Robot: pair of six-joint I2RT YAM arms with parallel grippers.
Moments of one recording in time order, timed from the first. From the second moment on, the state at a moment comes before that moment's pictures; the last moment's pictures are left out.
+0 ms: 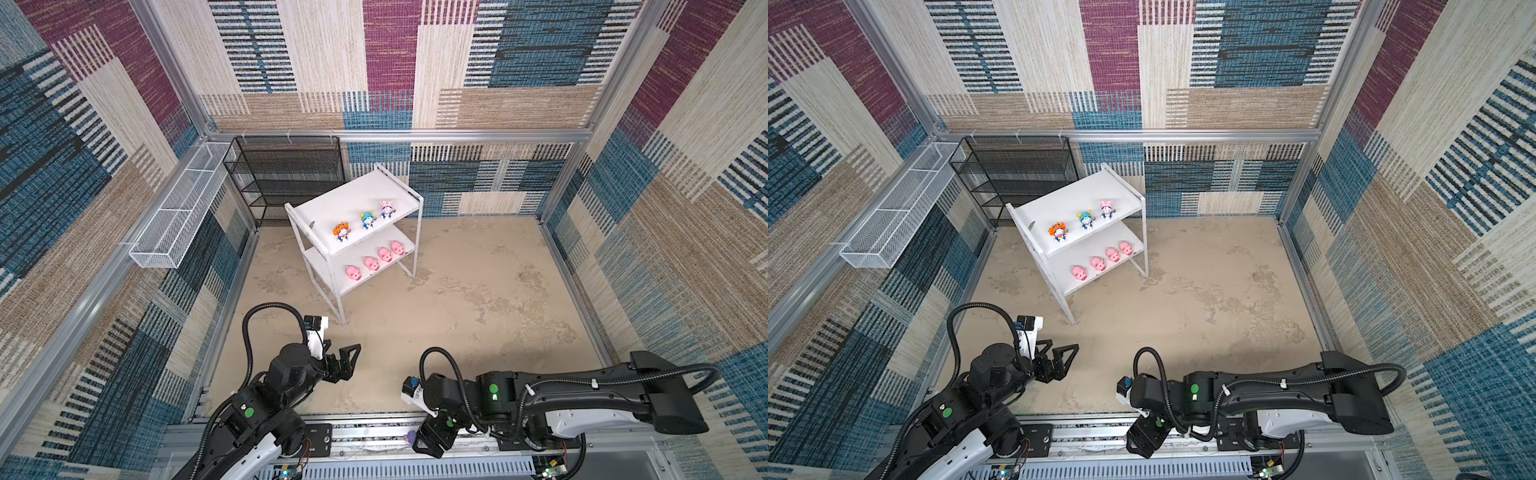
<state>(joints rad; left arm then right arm) -0.69 0.31 0.42 -0.59 -0.06 -0.54 1.49 1.23 0.68 -0.52 -0.21 0.65</state>
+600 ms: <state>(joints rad) -0.69 0.16 0.40 -0.63 -0.18 -0.55 1.65 1.50 0.80 -0.55 0.11 0.48</state>
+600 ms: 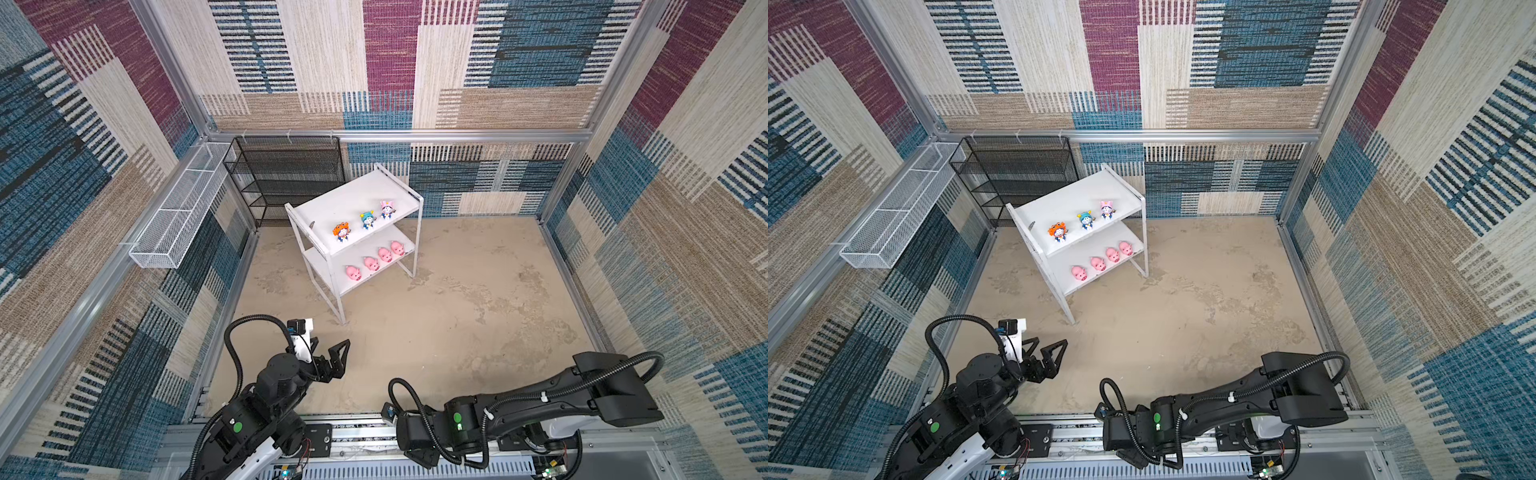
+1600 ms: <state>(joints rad) -0.69 0.15 0.40 -0.64 -0.19 -0.55 1.51 1.41 0.84 -0.45 0.11 0.36</state>
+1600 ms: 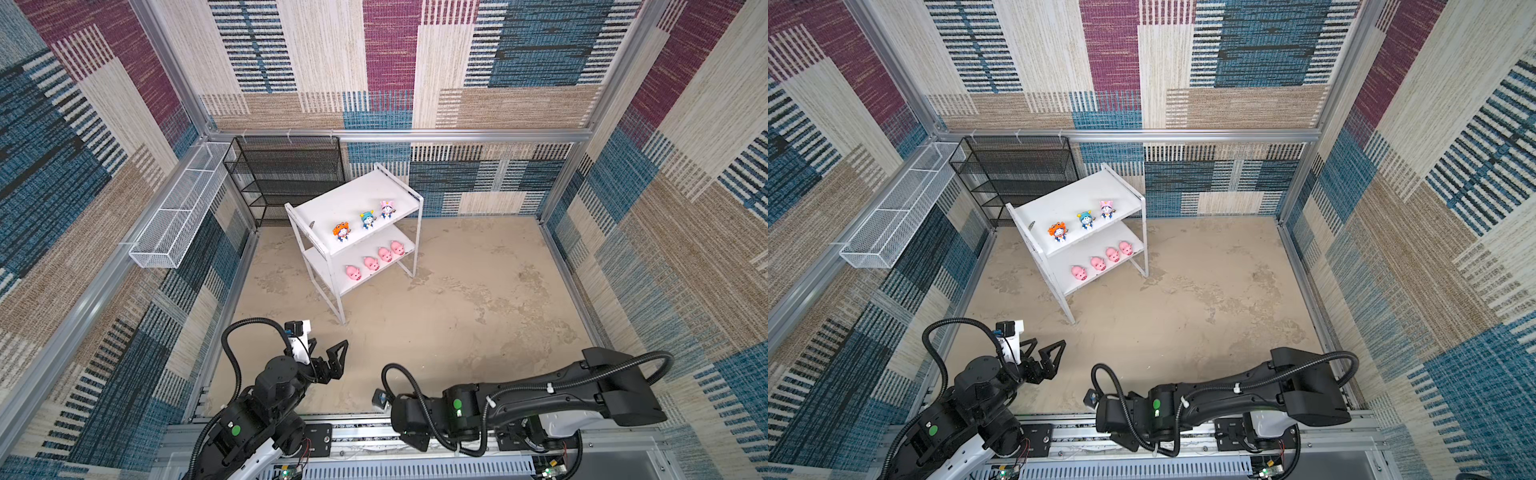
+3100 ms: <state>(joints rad) -0.69 0.19 0.43 -0.59 -0.15 -0.53 1.59 1.52 0.80 -0.48 0.04 0.39</state>
